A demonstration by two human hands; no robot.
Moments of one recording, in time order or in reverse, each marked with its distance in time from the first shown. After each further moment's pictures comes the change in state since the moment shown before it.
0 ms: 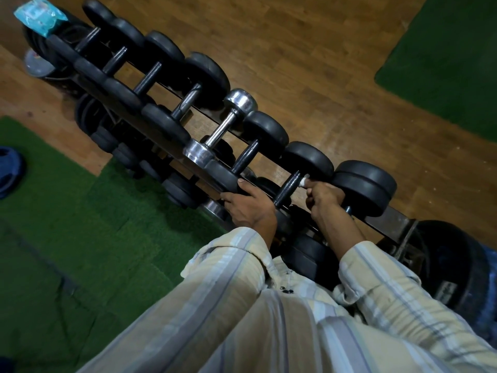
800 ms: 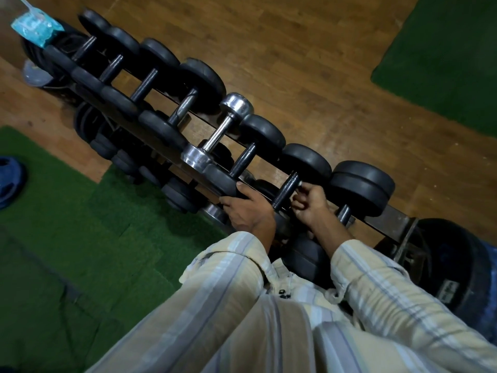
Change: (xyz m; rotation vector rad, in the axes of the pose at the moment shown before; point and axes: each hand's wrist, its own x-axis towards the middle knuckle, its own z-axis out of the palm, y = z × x) left_hand 0.000 -0.001 0.000 0.013 -0.043 -0.019; right_hand 0.022 0.026 0.009 0.331 -0.293 0.229
